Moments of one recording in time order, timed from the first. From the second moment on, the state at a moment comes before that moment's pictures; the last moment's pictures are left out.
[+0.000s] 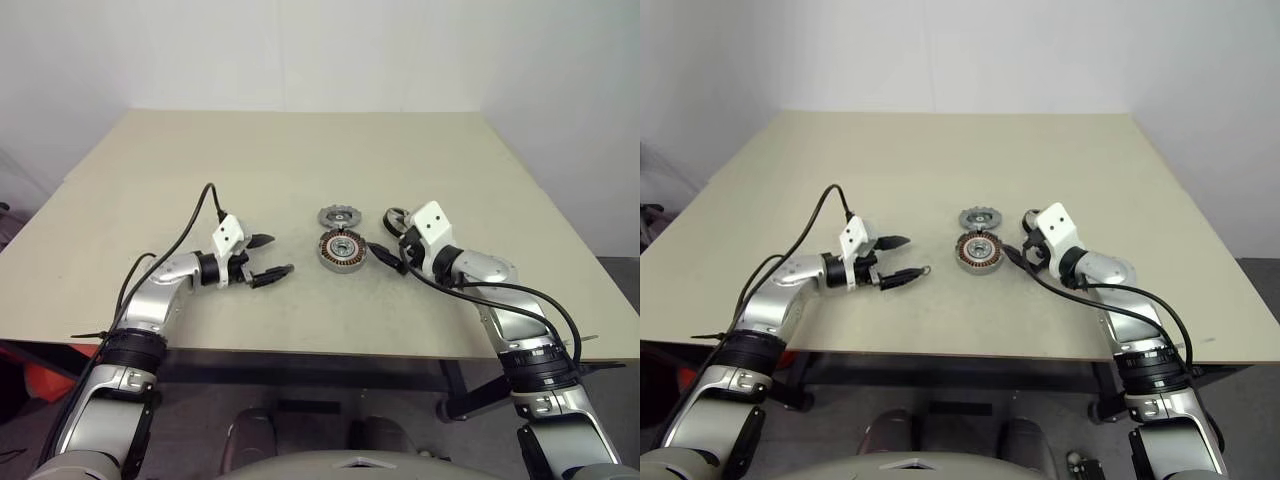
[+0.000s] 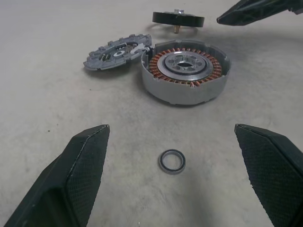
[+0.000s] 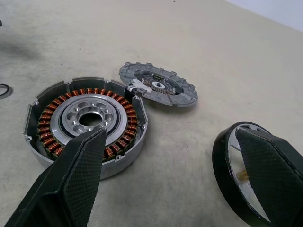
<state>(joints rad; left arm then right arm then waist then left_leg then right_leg) -0.42 0.44 -0.07 0.34 -0.23 0.12 -1.05 -0.34 -0.47 0.07 -0.01 0.12 0.41 0.61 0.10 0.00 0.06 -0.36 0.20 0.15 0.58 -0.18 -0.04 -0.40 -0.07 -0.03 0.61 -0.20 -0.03</state>
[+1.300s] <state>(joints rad) -0.47 0.42 -0.13 0.49 -0.10 -0.02 -1.02 -0.34 -0.47 0.07 -0.01 0.12 0.41 0.60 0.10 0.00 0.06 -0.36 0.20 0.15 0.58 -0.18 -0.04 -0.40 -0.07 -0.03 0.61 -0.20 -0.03</state>
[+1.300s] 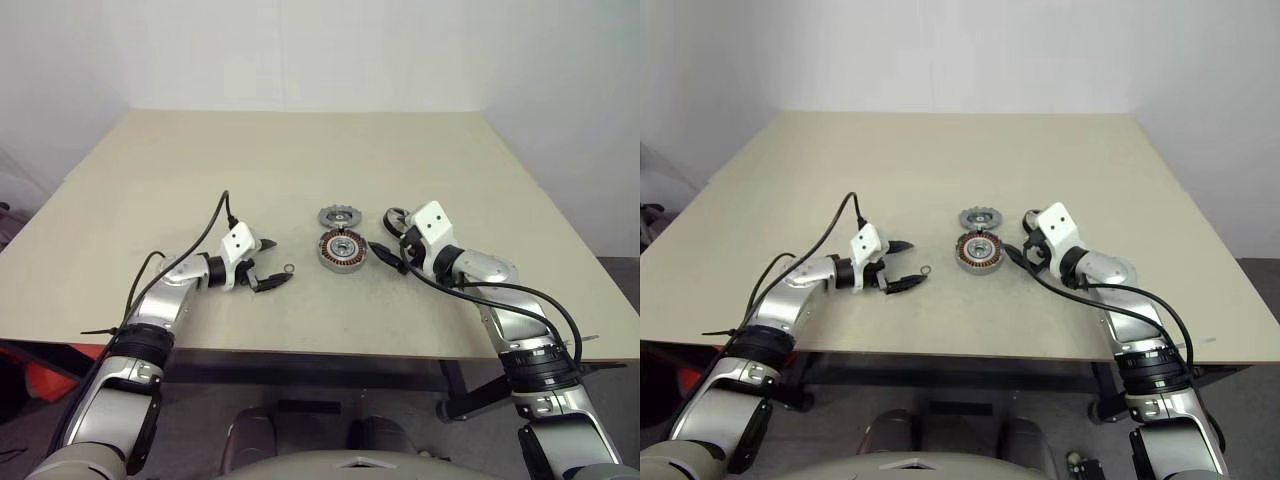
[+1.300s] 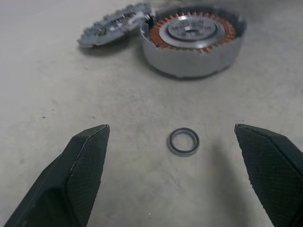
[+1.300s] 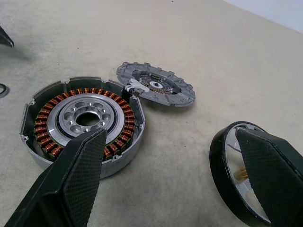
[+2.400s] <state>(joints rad) -0.50 0.30 -0.13 0.59 -0.07 0.02 -0.92 -0.32 -0.46 0.07 -0.02 0.12 0.41 0.59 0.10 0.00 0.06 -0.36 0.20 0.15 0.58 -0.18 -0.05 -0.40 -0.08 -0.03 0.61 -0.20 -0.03</state>
